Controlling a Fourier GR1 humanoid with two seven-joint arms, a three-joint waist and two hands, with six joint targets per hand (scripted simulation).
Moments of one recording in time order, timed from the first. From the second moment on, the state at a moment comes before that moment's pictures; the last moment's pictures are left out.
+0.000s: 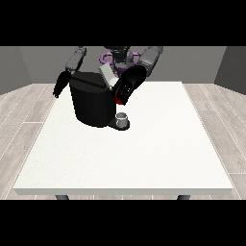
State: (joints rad) left arm -1.29 0.53 0.09 -0.63 -0.92 -0.18 -0.29; right arm -0.49 -0.09 -0.05 -1.29 0.20 -0.21 0.04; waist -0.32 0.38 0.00
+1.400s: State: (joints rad) left arm -0.78 0.09 0.36 -0.65 -0.47 -0.27 -0.34; right arm -0.15 -0.10 -0.17 -1.10 0.14 -0.22 -0.04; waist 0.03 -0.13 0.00
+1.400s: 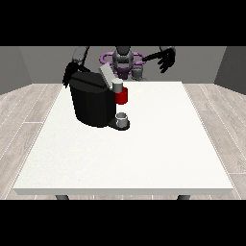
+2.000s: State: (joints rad) left arm -0.53 0.03 0.38 -0.69 -0.38 -0.31 -0.30; right arm -0.16 -0.10 -0.10 -1.24 0.08 -0.08 -0.03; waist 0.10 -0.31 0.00
